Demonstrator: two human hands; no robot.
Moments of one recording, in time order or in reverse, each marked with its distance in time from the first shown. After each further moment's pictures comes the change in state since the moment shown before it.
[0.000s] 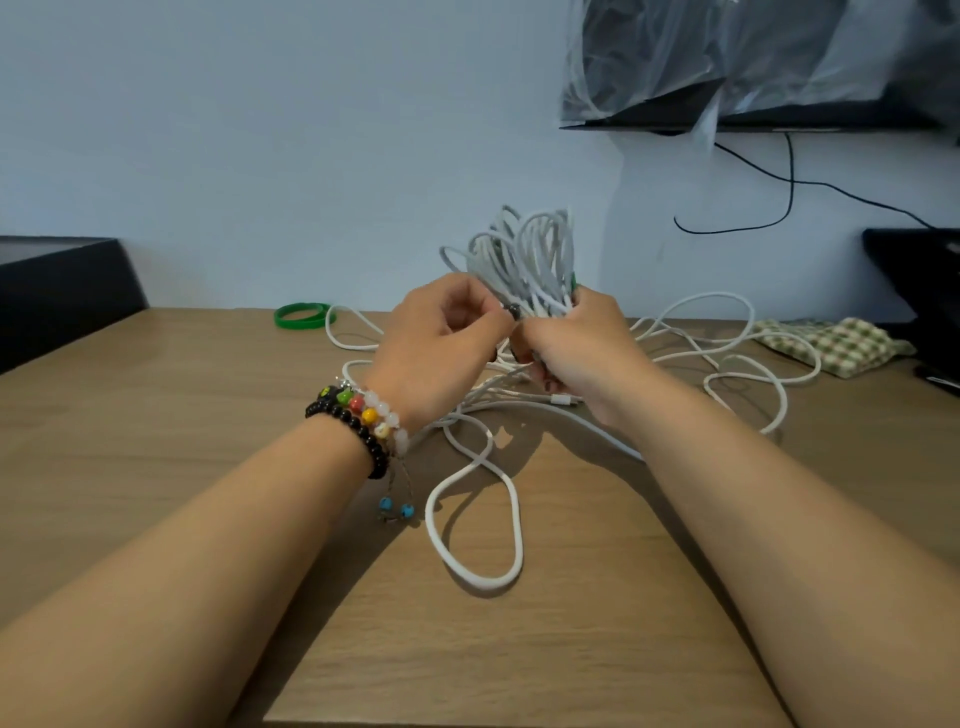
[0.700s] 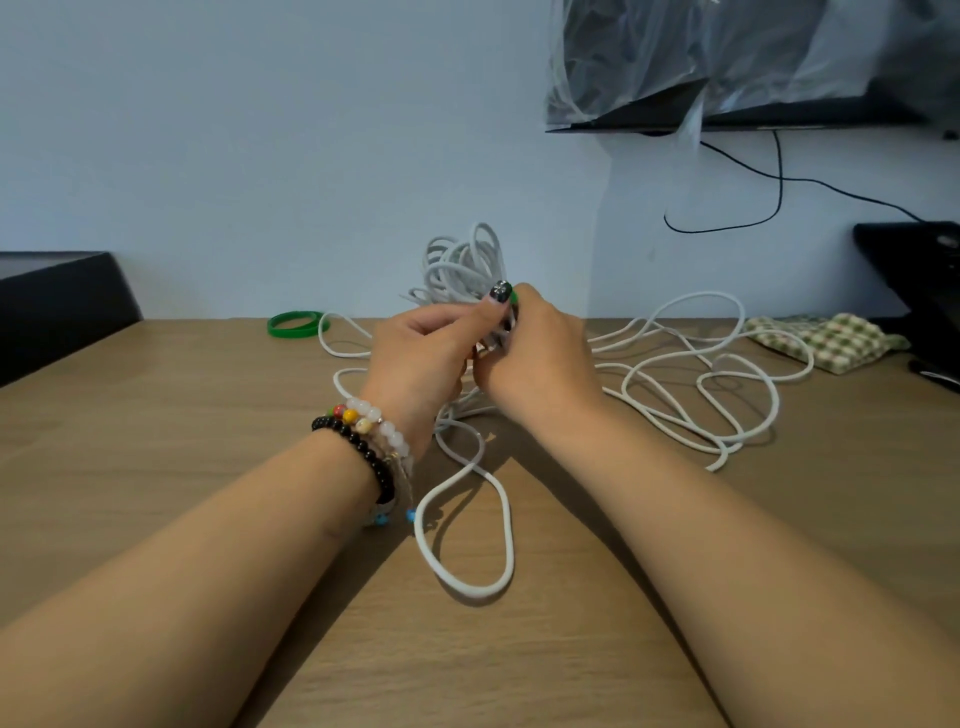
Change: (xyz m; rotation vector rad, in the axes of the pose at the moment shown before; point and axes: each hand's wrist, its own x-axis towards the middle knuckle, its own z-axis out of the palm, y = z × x) left_hand -0.007 0.008 0.014 -0.397 0.136 -0.265; right_hand -0.005 0.009 0.022 -0.500 0.133 -0.337
